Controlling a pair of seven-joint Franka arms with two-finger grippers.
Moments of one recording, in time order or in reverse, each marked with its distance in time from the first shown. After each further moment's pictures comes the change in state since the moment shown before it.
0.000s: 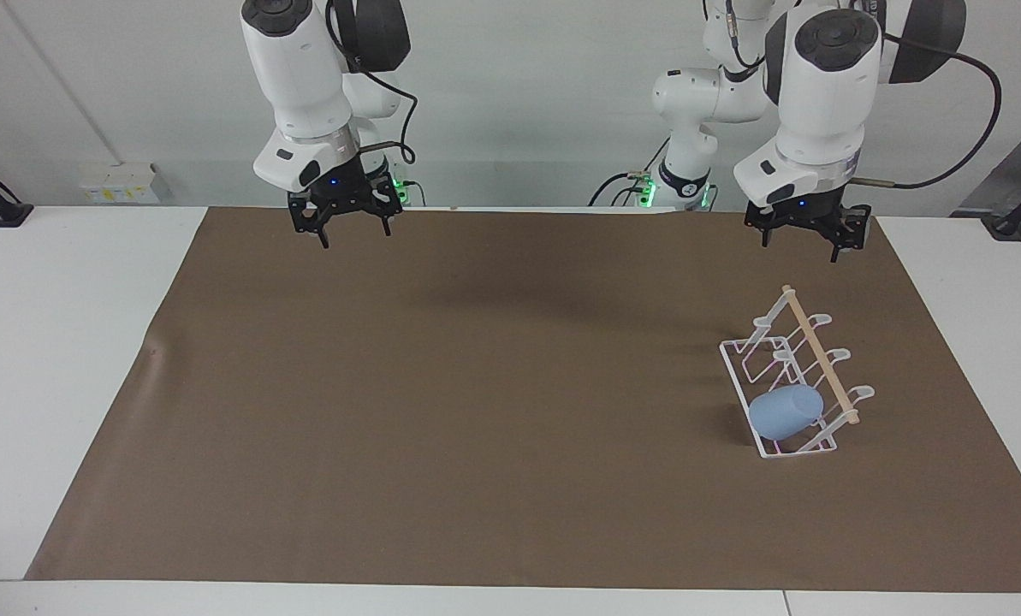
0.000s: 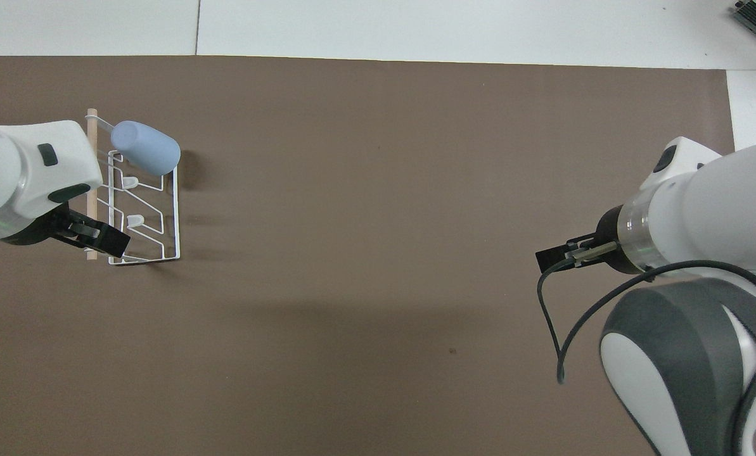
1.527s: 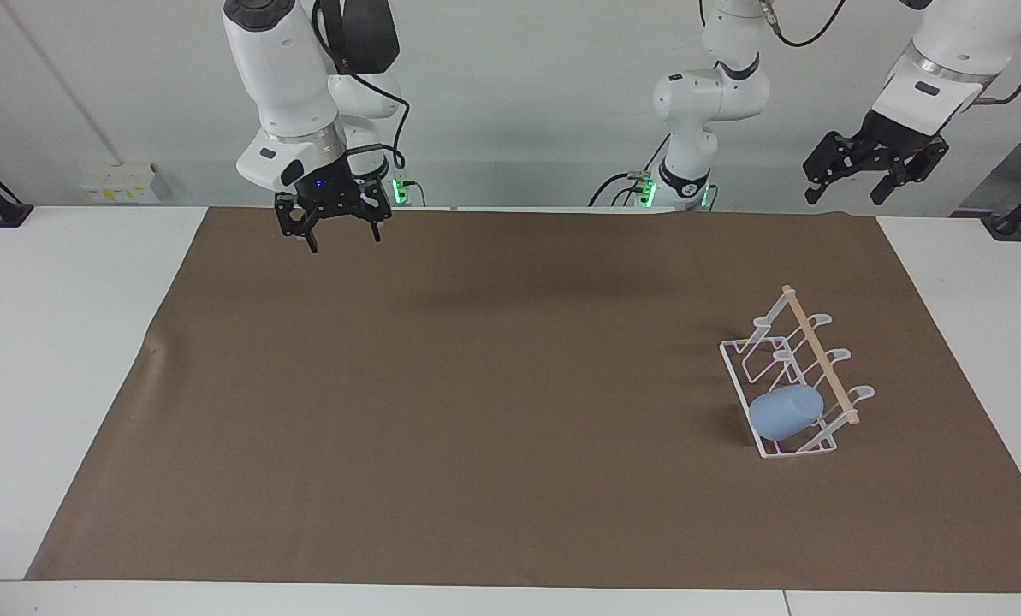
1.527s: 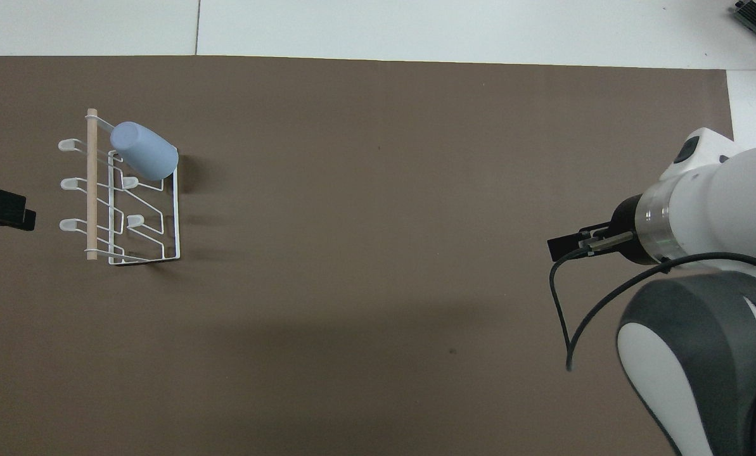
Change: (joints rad) left arm 0.129 0.011 0.036 0.202 -0.117 -0.109 -0.104; right arm -0.015 0.000 -0.015 0.000 0.000 0.041 0.000
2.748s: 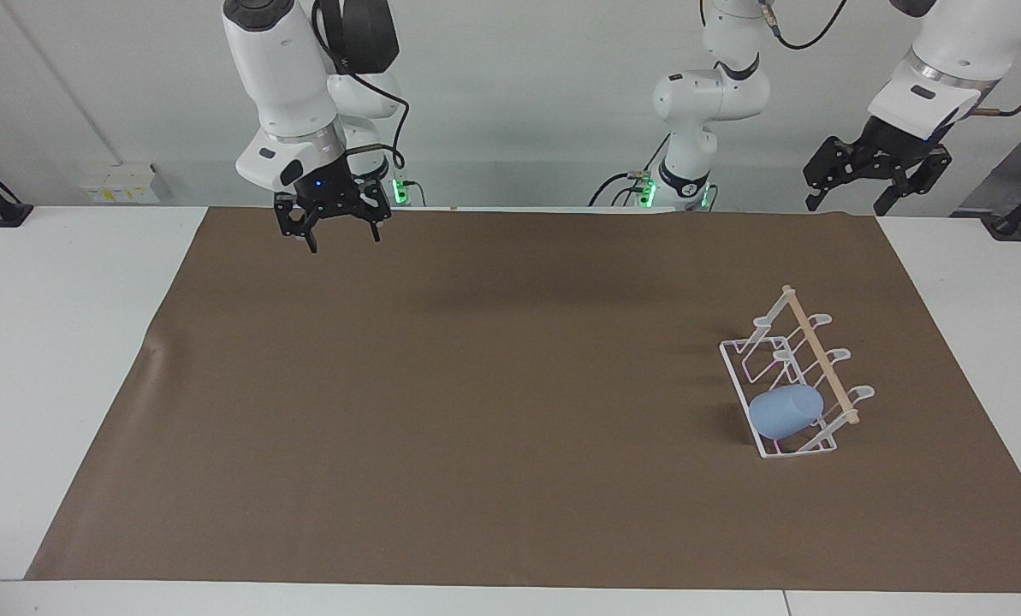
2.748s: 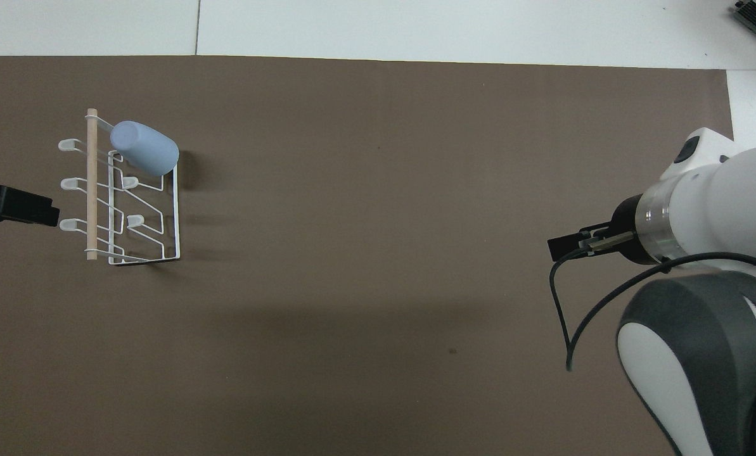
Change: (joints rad) left arm 0.000 -0.030 -0.007 -0.131 -0.003 0.139 0.103; right arm 0.000 0.000 0.000 0.000 0.000 0.000 0.000
